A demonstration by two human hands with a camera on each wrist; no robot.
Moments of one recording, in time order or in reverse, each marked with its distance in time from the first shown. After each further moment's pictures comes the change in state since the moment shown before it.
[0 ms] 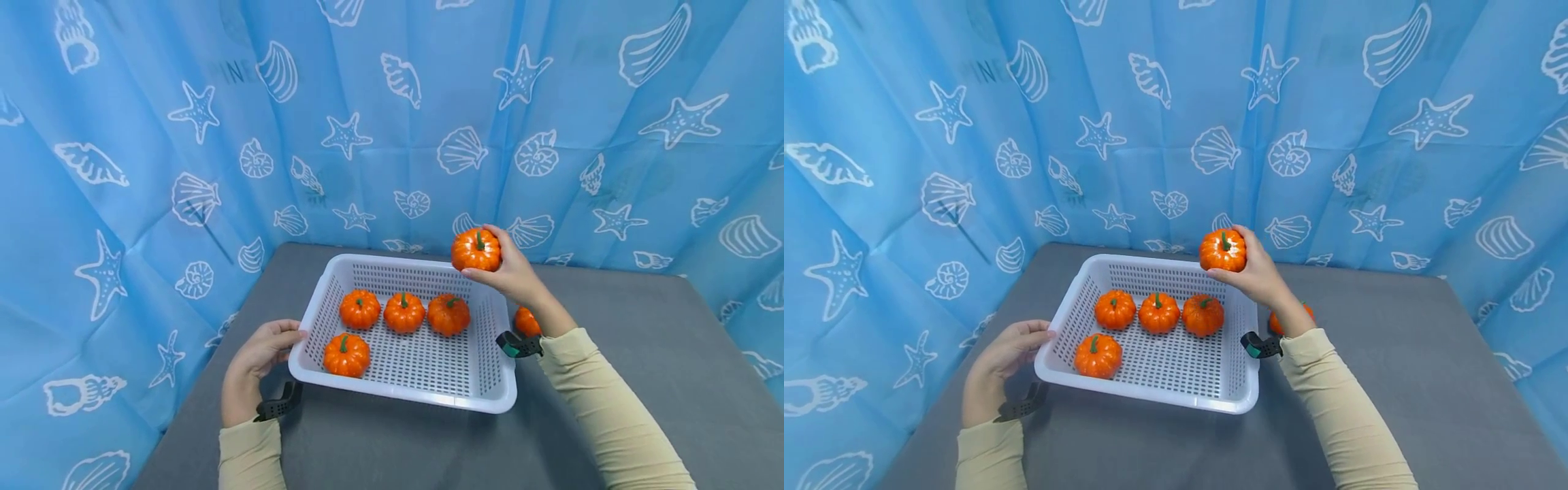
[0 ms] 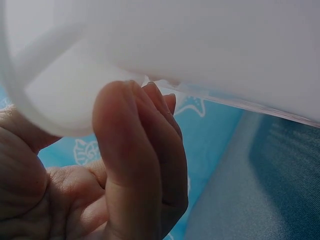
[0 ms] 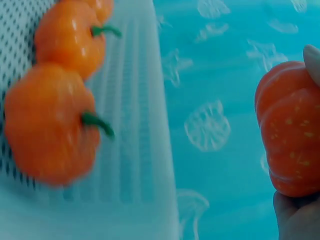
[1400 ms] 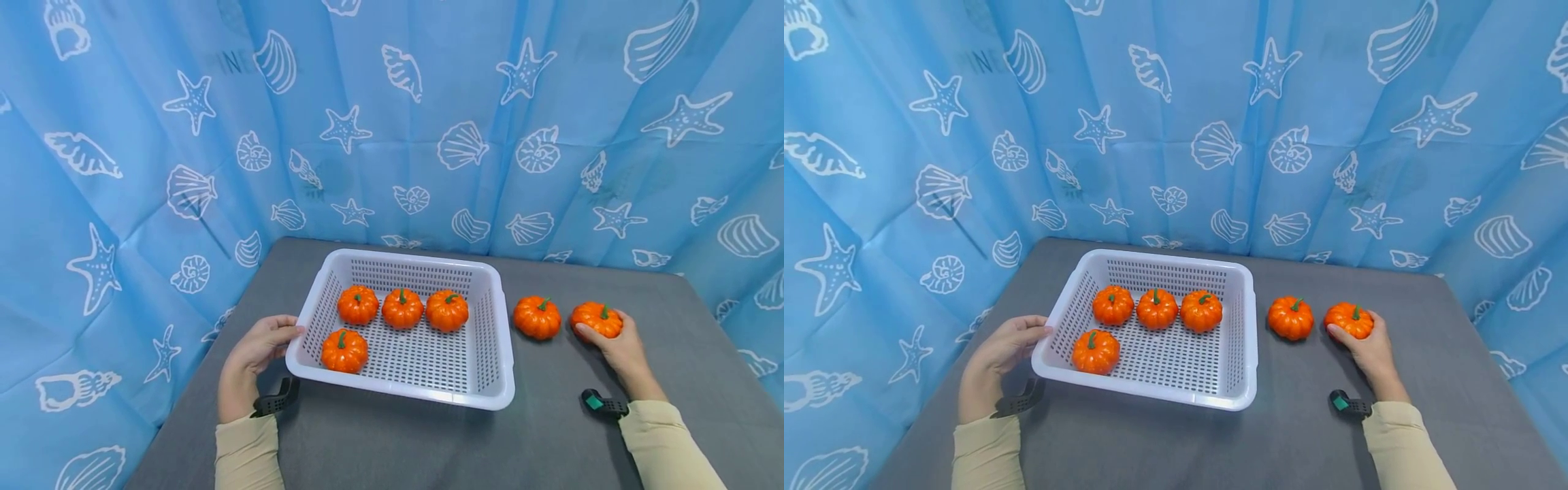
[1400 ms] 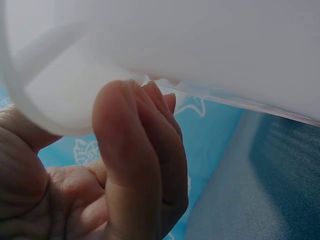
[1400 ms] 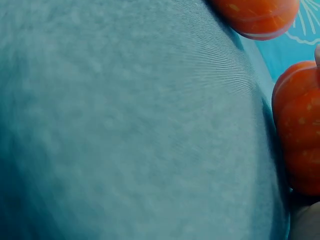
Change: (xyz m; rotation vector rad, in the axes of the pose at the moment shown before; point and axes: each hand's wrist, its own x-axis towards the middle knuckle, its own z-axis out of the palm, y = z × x) left_hand 0.001 -0.001 -0.001 0.013 -0.009 0.014; right_hand -0.128 0.175 -0.078 -0.126 0.334 0.571
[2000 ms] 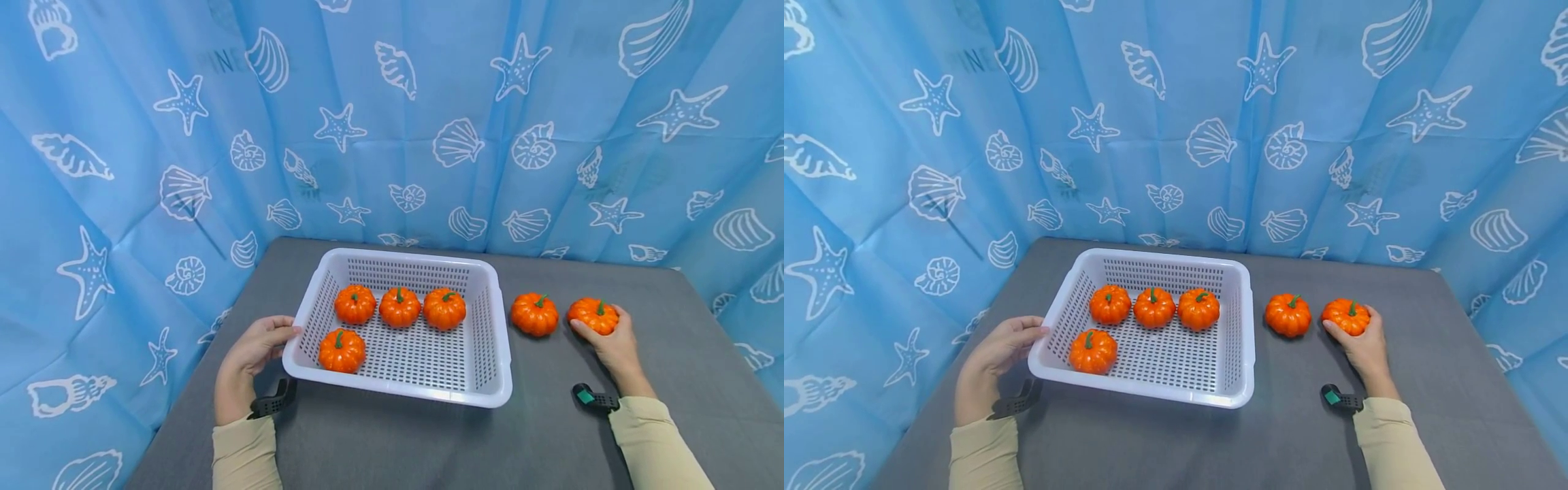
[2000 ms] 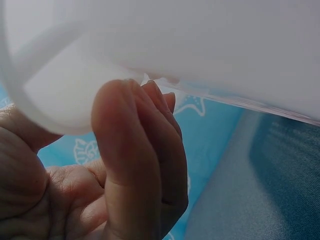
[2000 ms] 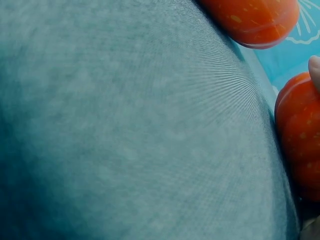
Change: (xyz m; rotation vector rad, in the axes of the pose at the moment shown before) left_hand -0.001 0.002 0.000 0.012 -0.002 -0.008; right_hand 0.000 0.008 0.011 0.051 0.077 0.002
